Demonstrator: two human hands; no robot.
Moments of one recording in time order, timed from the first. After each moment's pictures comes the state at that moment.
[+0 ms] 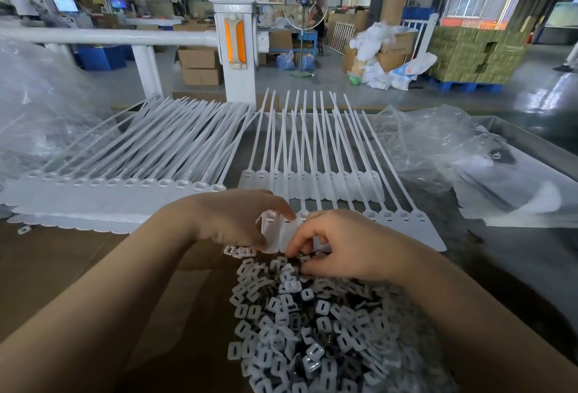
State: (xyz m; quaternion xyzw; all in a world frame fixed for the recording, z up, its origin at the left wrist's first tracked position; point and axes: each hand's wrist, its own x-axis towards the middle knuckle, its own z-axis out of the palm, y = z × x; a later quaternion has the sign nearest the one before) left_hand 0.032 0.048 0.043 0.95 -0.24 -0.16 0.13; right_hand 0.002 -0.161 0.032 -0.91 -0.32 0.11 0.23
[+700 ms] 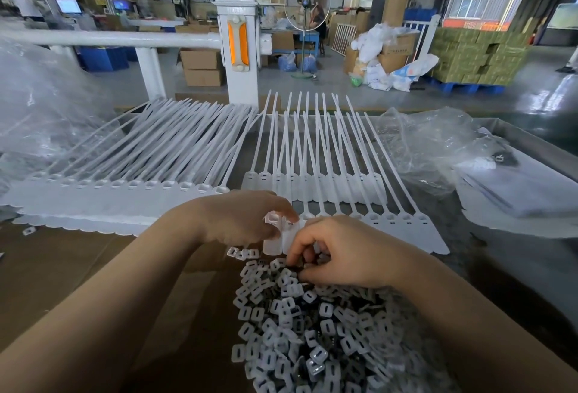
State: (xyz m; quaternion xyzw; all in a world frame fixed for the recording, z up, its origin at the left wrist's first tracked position) left_hand 0.029 0.044 0.047 0.95 -0.23 -0.15 0.15; right_hand -0.002 -0.155 0.030 -0.90 -0.34 0.12 0.23
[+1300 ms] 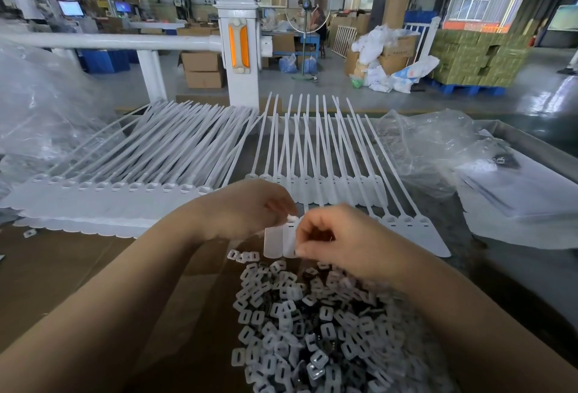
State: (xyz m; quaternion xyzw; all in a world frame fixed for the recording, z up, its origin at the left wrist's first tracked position) left_hand 0.030 0.044 0.052 0.93 -0.22 -0.11 0.27; right_hand -0.003 -0.155 0.036 -0.89 -0.26 0.11 0.35
